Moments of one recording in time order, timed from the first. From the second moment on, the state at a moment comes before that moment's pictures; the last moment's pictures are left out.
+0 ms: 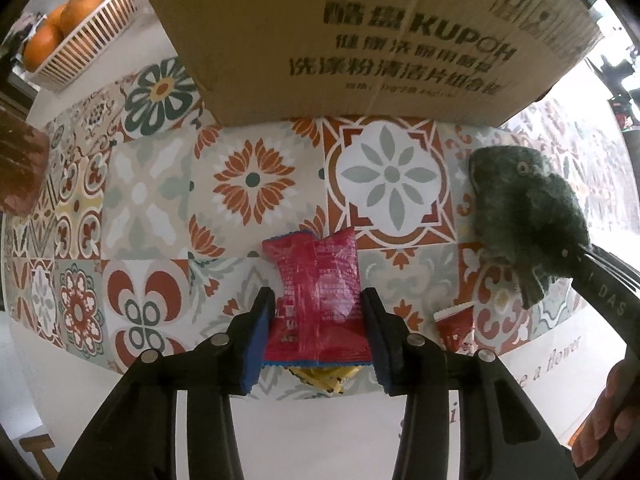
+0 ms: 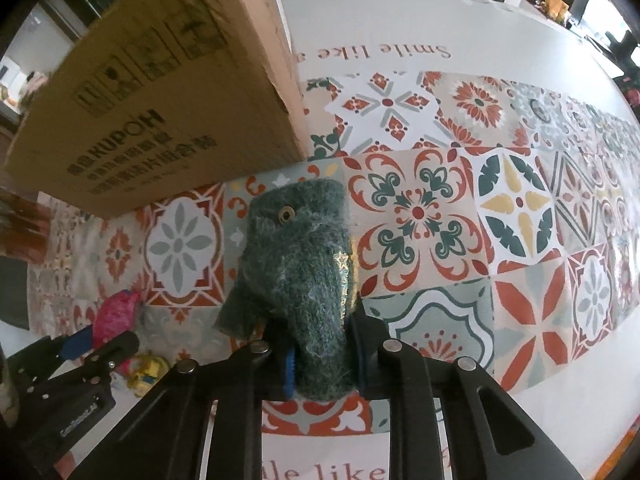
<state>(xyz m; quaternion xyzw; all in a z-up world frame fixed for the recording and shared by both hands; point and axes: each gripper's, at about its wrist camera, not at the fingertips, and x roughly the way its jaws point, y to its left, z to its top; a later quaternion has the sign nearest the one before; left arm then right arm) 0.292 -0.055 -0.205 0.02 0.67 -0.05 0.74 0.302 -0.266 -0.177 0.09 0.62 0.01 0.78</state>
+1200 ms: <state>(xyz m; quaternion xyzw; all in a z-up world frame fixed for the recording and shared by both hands) 0.261 -0.049 -0.057 -0.01 0.53 -0.11 0.84 0.249 -0.245 -0.037 0.13 0.48 0.07 0.87</state>
